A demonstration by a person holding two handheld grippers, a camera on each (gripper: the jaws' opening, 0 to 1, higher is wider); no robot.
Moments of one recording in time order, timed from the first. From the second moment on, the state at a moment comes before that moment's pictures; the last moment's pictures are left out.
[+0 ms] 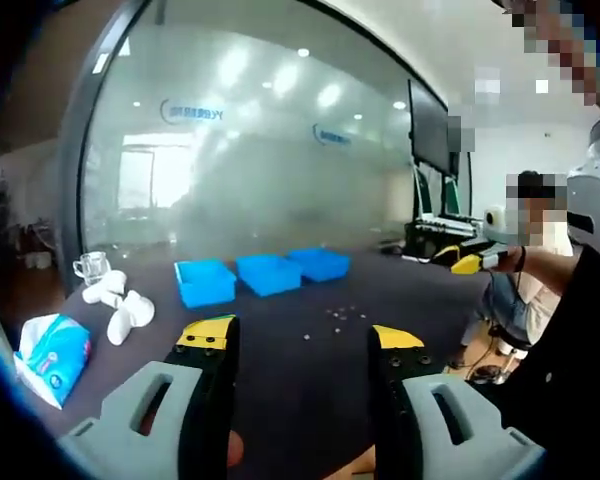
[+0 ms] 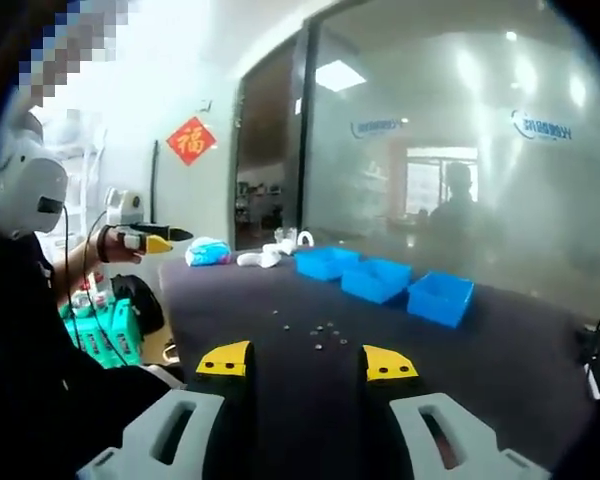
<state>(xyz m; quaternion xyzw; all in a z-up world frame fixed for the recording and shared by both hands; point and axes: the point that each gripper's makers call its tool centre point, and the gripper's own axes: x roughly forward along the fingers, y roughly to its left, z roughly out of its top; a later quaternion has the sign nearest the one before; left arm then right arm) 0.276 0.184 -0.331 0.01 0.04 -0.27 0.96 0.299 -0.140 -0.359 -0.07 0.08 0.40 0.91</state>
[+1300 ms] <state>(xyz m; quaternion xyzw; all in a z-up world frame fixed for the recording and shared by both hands) 0.329 0.129 -0.363 0.15 0.21 -0.40 0.88 0.291 -0.129 -0.389 -0.11 0.14 0.44 0.88</state>
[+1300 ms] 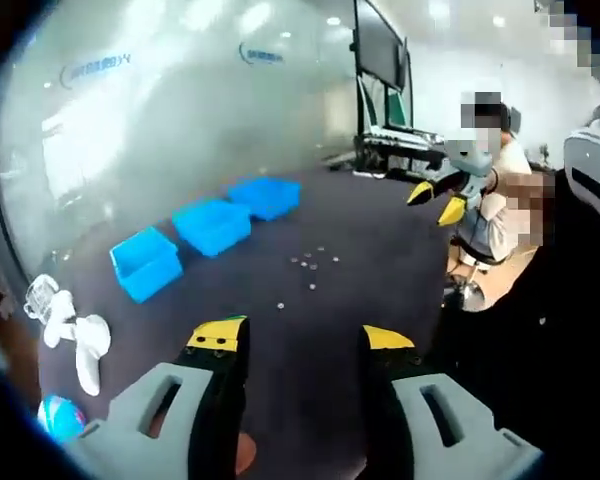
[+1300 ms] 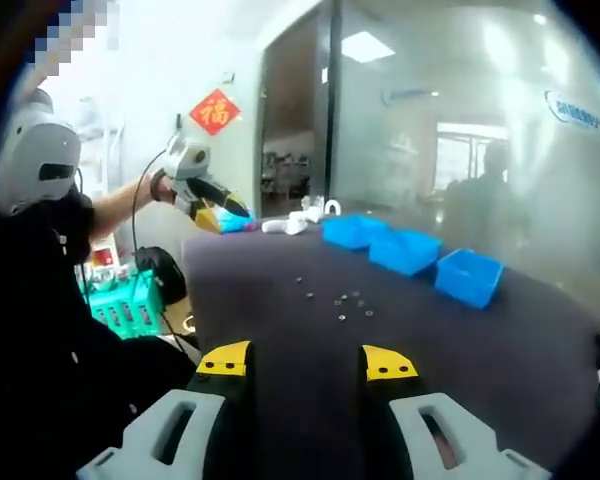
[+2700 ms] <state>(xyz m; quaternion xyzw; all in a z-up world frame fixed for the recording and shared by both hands) 0.400 0.065 -0.423 0.22 0.39 -0.45 0.78 0.291 -0.135 -0.409 -0.12 0.17 0.45 0.87</state>
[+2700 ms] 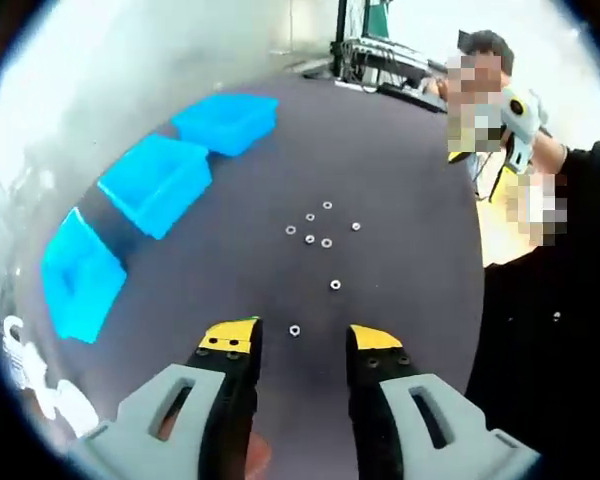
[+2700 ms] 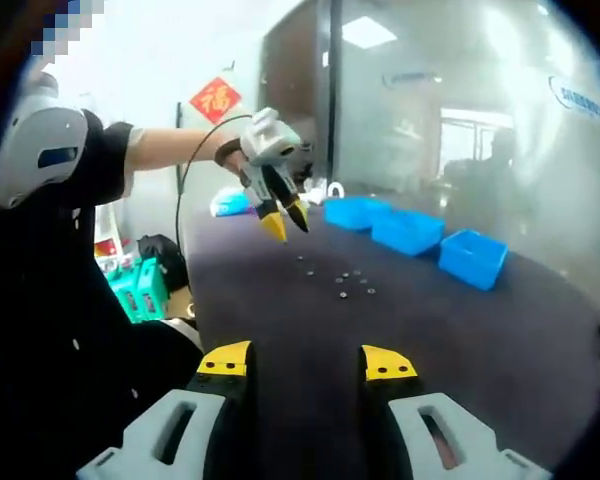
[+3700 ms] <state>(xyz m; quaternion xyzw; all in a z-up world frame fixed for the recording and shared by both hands) 0.408 0.069 -0.464 0.23 0.42 -0.43 0.77 0.285 -0.153 -0.417 -0.10 0.17 0.43 0.88</state>
